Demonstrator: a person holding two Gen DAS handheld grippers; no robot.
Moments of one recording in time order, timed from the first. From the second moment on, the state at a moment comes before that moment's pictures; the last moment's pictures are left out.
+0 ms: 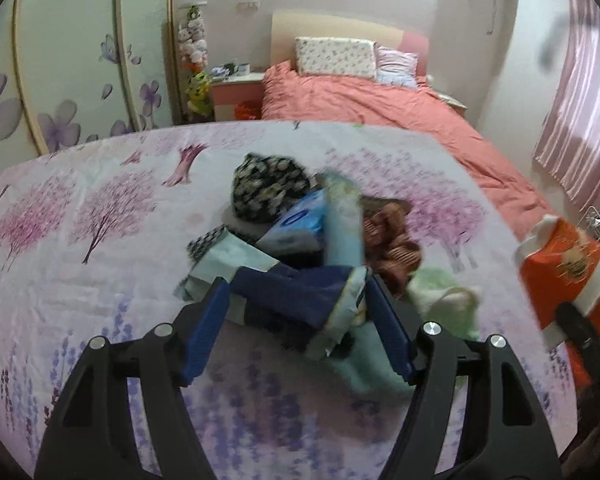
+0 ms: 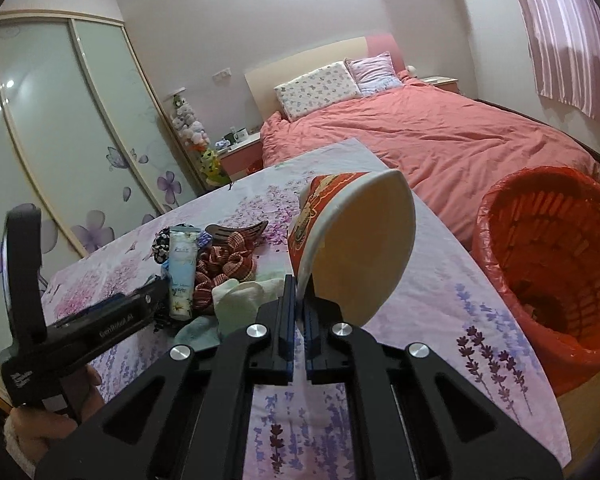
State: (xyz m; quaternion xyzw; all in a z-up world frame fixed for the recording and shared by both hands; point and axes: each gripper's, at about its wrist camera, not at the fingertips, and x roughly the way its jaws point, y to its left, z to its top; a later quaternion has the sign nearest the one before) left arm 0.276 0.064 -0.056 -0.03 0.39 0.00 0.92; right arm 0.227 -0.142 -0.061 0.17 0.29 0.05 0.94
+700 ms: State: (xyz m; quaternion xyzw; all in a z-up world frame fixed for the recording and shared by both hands) left arm 0.253 0.140 -0.066 -0.11 0.40 0.02 0.91; right arm 0.228 -0.142 -0.067 0.17 0.30 0.05 0.94
